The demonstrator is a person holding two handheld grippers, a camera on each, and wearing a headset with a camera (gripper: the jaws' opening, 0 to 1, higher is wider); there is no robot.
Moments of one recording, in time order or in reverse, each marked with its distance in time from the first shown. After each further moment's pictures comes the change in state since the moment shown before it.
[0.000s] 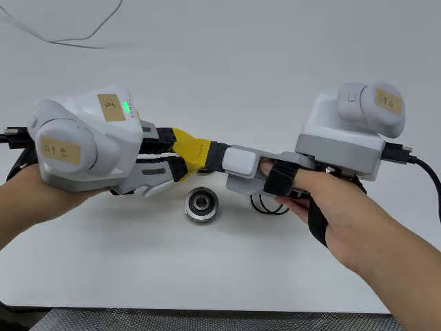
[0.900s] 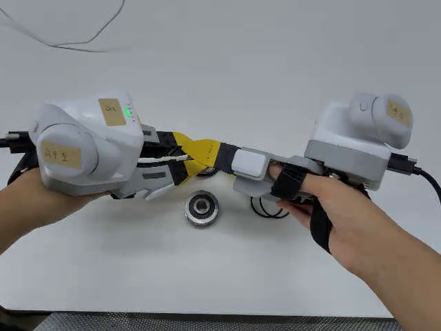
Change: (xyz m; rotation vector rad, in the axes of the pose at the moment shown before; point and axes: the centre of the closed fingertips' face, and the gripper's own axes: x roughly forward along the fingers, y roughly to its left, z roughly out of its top) left arm 0.000 0.000 0.000 0.001 0.000 0.000; right arm -0.003 -0.002 0.004 0.052 -0.034 0.039
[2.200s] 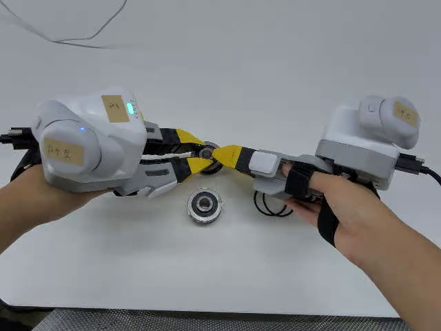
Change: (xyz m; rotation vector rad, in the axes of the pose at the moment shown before) left arm 0.000 0.000 0.000 -0.001 -0.004 -0.002; right arm -0.004 -0.028 0.001 0.047 0.005 -0.066
